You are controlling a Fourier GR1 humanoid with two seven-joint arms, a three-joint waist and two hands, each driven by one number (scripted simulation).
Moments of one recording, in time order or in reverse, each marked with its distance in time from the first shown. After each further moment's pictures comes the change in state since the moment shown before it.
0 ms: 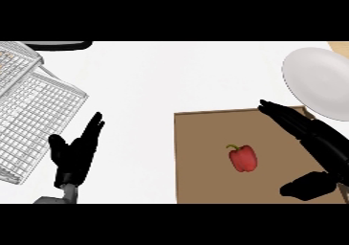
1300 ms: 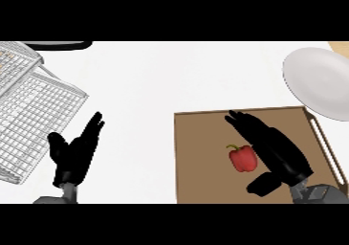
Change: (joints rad) left arm 0.001 -0.037 0.052 -0.004 -0.039 -0.050 0.033; right arm -0.010 0.286 0.106 0.137 0.396 0.017 0.076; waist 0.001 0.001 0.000
